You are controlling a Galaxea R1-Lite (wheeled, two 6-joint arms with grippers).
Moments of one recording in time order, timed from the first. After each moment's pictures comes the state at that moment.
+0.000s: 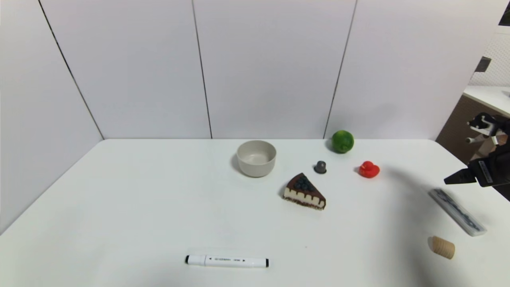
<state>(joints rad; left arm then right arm) -0.01 0.00 0.00 0.00 0.02 -0.03 -0.35 1.71 -1.20 0.42 0.11 -0.39</state>
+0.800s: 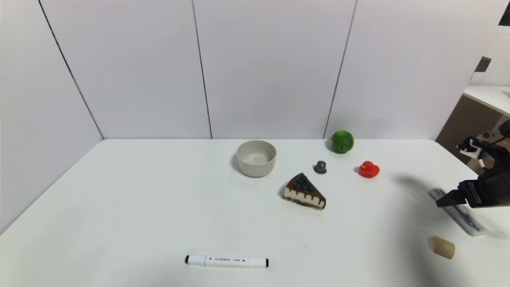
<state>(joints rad) -0.01 0.00 0.00 0.00 0.02 -0.03 -0.35 1.76 -1.10 0.41 0.12 -0.33</state>
